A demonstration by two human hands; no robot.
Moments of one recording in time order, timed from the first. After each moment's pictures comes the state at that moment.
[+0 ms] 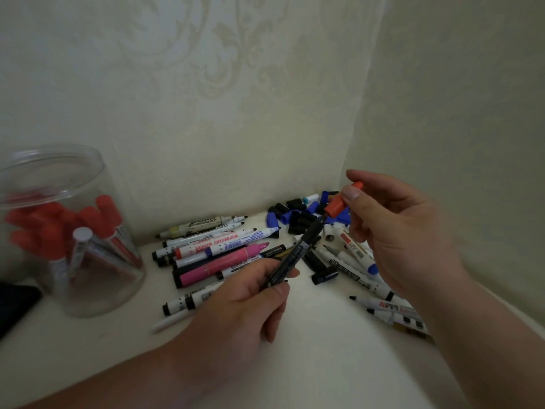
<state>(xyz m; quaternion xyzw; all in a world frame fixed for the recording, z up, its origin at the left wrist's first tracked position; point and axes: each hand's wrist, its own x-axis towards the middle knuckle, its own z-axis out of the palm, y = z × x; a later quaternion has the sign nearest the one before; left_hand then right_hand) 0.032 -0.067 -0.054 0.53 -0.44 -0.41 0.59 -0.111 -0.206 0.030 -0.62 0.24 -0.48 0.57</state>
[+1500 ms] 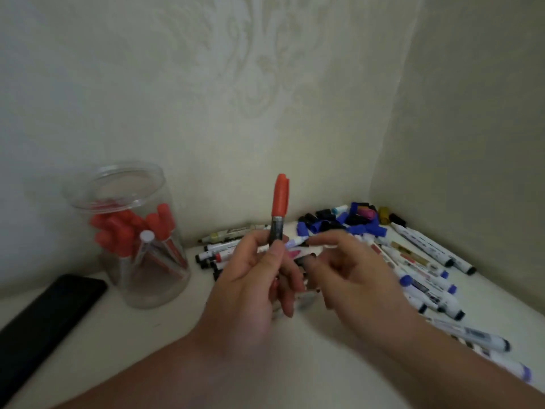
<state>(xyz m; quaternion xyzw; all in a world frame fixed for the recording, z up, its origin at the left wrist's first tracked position) 0.034 -0.054 -0.016 0.49 -0.37 -0.32 0.72 -0.087 -0.160 -0.008 -0.80 0.22 -0.32 0.46</state>
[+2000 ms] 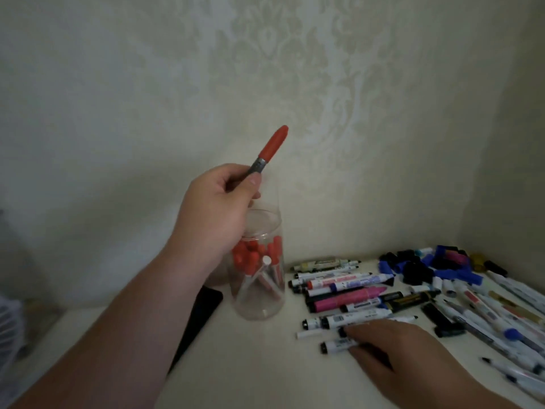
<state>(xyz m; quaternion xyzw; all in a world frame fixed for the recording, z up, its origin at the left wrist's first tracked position) 0.138 0.036 0.115 0.69 -0.34 0.09 0.64 -0.058 -0.123 -0.023 -0.96 0.16 -0.11 0.18</state>
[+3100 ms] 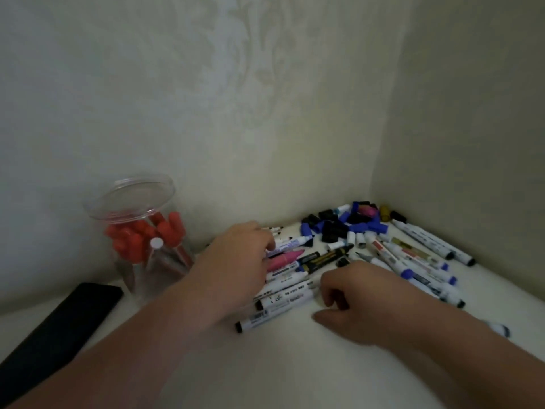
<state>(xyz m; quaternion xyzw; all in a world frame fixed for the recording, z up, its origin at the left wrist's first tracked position) 0.099 -0.063 0.002 0.77 -0.59 0.09 0.20 -0.097 -0.174 0.000 -0.97 0.22 0.00 0.11</state>
